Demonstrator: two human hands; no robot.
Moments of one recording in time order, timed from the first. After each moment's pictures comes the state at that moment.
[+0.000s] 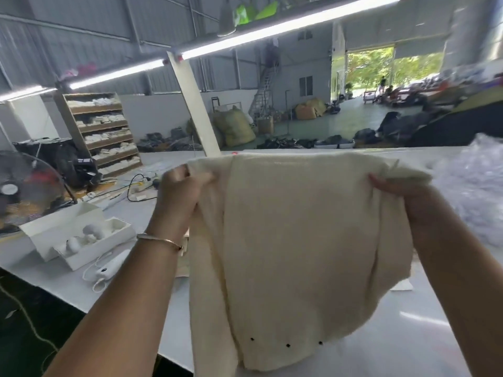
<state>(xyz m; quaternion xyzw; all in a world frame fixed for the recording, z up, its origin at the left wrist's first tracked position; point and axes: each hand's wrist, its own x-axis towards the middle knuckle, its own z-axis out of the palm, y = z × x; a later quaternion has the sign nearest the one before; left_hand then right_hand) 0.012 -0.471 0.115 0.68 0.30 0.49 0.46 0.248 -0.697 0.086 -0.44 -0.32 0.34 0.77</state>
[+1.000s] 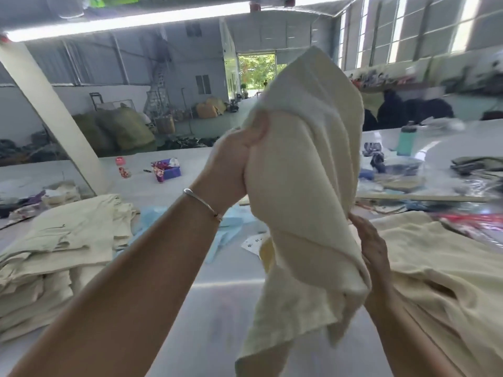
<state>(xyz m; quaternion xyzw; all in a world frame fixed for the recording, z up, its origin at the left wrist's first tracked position) 0.228 -0.680 0.143 0.60 0.00 0.20 0.77 0.303 -0.870 -0.033 -0.81 -0.16 -0.12 0.55</state>
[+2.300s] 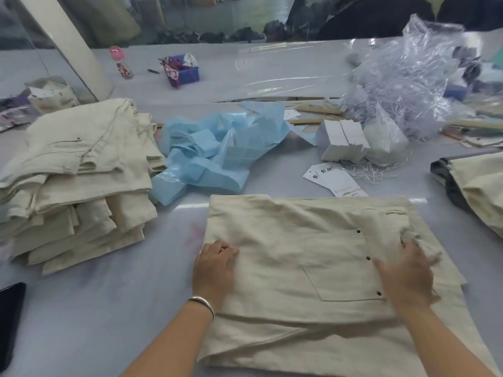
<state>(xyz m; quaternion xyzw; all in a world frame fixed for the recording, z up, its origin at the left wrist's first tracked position) 0.113 -0.403 -0.256 0.94 0.21 0.19 0.19 0.274 -0.711 -0.220 -0.95 0.04 -0.06 0.30</state>
